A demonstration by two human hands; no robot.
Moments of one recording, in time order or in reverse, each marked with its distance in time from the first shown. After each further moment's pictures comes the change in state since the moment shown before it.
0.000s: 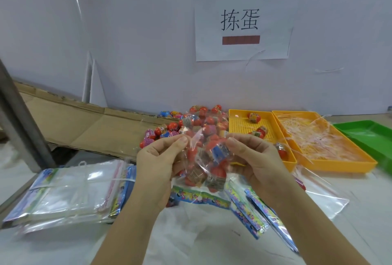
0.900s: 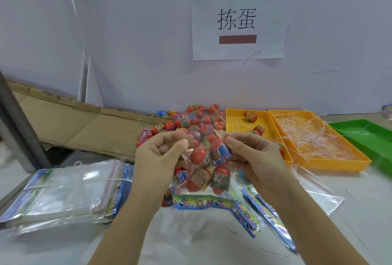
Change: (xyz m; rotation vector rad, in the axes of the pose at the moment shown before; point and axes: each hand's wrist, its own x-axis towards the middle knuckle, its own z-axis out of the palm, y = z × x) left_hand -0.004 0.003 0.003 0.198 -0.026 0.141; right_hand 0.000 -0.003 -0.003 -0.075 0.082 -0.005
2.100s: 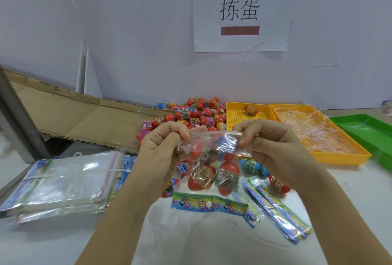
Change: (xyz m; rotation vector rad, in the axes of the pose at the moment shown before) left_hand -0.002 0.010 -0.004 -0.198 -0.375 0.042; right_hand -0.006 -0.025 -0.017 -0.033 -0.459 -0.236
